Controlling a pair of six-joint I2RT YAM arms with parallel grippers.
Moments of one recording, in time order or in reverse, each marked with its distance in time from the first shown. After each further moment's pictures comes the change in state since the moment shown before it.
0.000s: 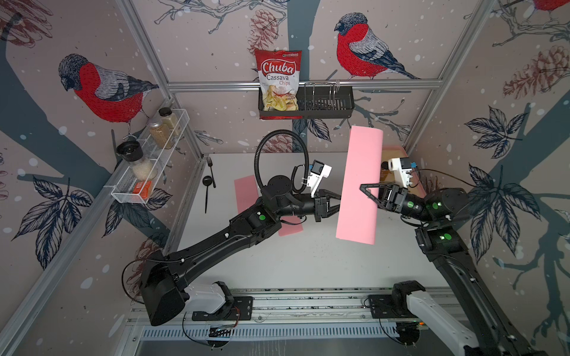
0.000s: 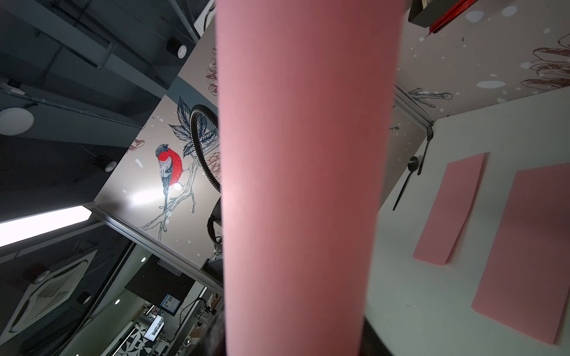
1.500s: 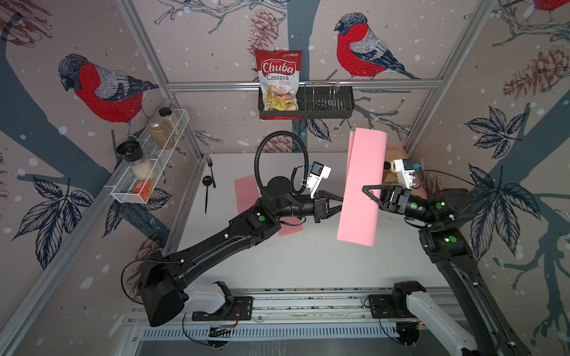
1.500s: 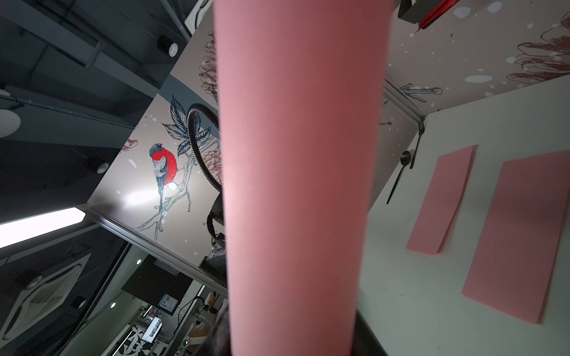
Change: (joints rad) left arm 0.000 -0.007 -0.014 -0.002 0.000 -0.007; right arm -0.043 -0.024 0.024 -0.095 -0.044 -0.035
